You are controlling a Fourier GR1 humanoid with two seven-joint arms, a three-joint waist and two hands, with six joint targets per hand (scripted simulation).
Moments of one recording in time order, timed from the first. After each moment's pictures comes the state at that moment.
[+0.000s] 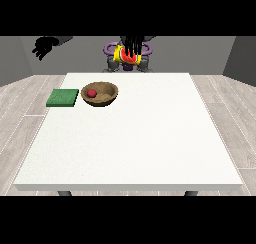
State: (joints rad) left arm -0.93 0.08 -0.57 -0.83 -1.09 0.21 0.52; right arm -0.27 -0.41 -0.42 -1.06 -0.36 0.32 -0.02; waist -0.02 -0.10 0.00
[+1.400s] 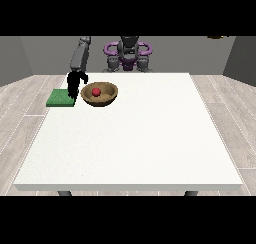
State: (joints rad) left arm -0.83 0.44 0.36 -1.18 0.14 -0.27 0.19; right arm -0.33 -0.21 -0.39 -0.85 -0.29 0.15 -0.28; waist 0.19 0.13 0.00
